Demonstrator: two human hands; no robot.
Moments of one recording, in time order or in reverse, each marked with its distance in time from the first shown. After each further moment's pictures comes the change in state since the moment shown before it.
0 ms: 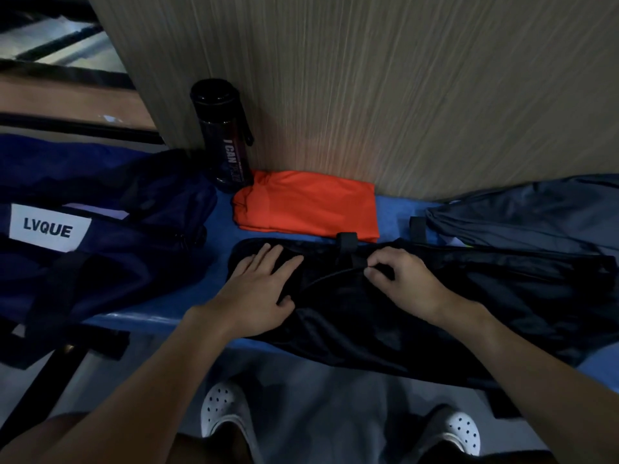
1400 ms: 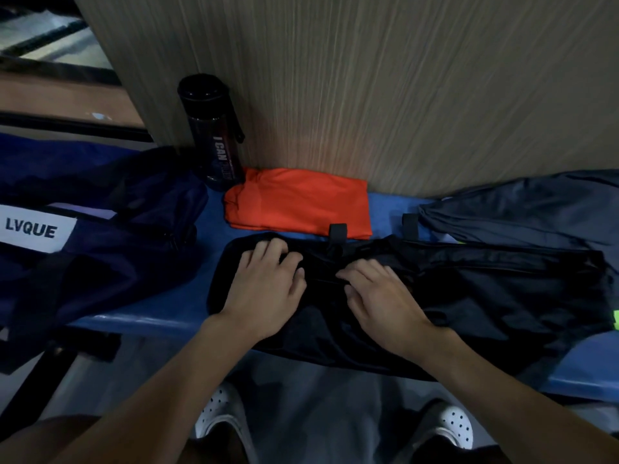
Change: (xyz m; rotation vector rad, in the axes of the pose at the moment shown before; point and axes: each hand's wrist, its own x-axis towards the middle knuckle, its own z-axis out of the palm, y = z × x) left_hand 0.010 0.029 0.009 0.044 0.459 0.012; right_hand -0.026 -0.024 0.031 -0.393 0.073 -0.223
